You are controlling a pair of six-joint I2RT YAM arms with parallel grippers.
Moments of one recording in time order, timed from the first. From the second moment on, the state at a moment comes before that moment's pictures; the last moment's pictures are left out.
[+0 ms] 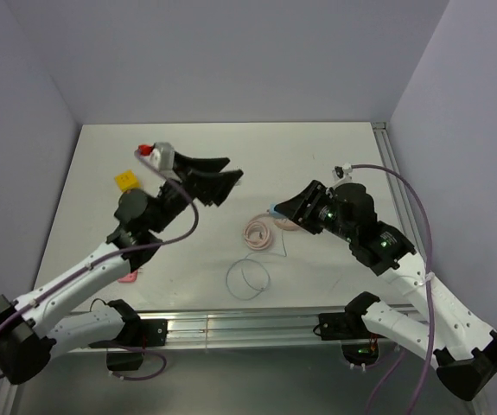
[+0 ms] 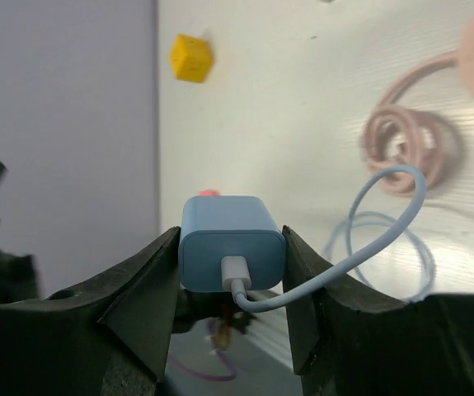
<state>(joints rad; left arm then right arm) -0.73 0.99 0.73 0.69 0.17 -0.51 0.58 0.81 0.86 -0.46 -0.09 1.06</state>
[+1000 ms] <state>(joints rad) -0.69 2.27 1.62 0.24 0.47 -0.54 0.49 0.74 0.85 -0.72 0.03 0.87</state>
